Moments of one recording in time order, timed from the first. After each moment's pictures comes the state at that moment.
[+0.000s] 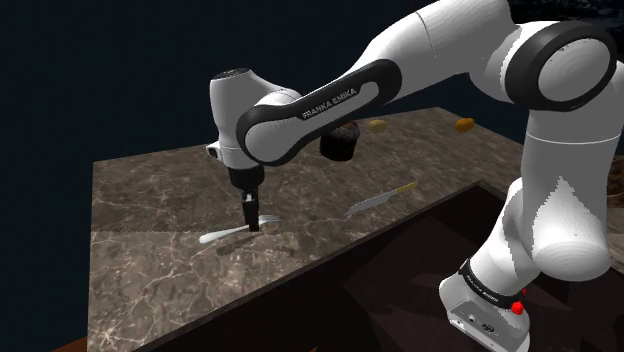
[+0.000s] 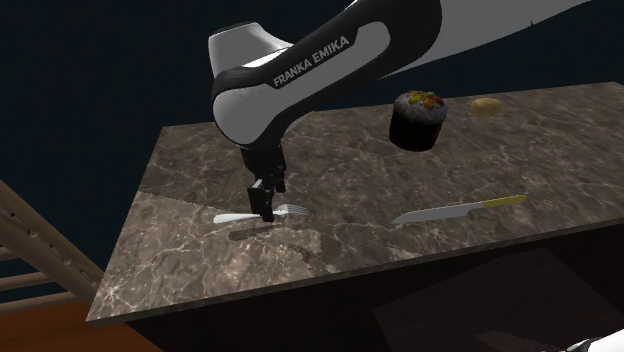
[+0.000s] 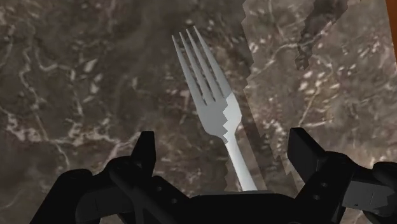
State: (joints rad) arm 0.44 0.42 0.27 -1.77 -0.07 2.04 -0.32
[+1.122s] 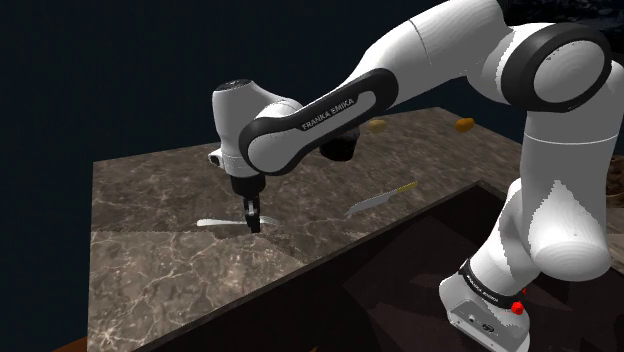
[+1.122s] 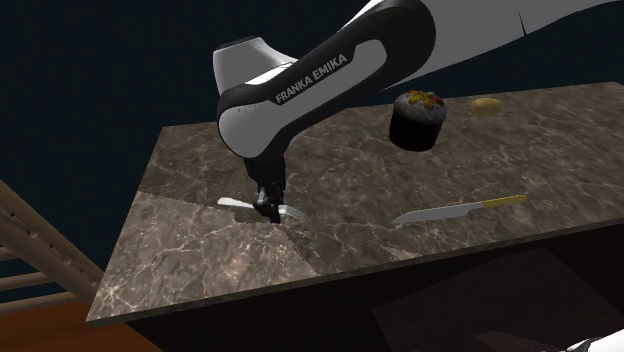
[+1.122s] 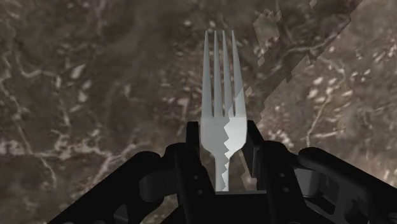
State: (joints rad) arm 0.44 0.44 0.27 -1.80 -0.07 2.08 -0.32
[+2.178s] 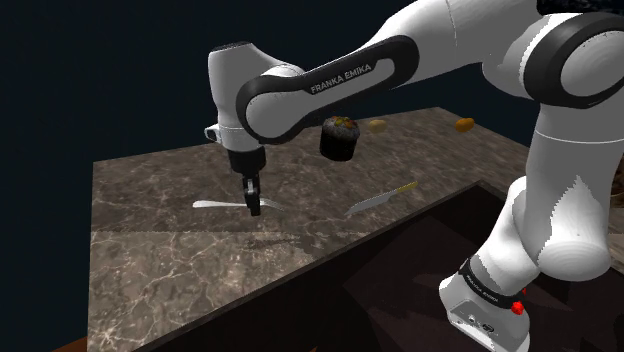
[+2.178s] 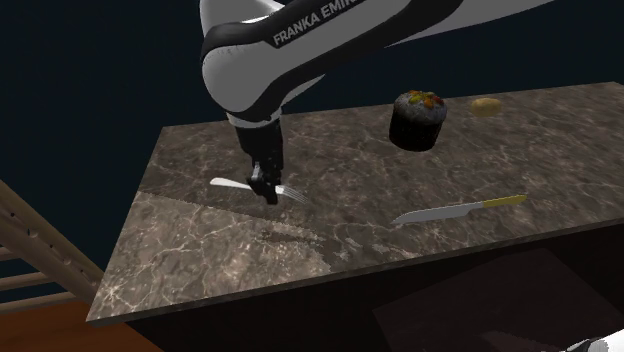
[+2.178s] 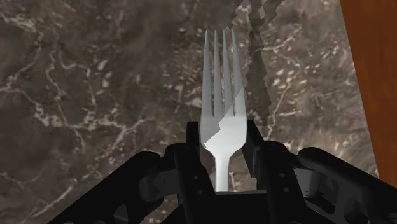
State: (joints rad) arm 0.43 0.36 0.28 -1.74 -0.05 1.95 -0.33
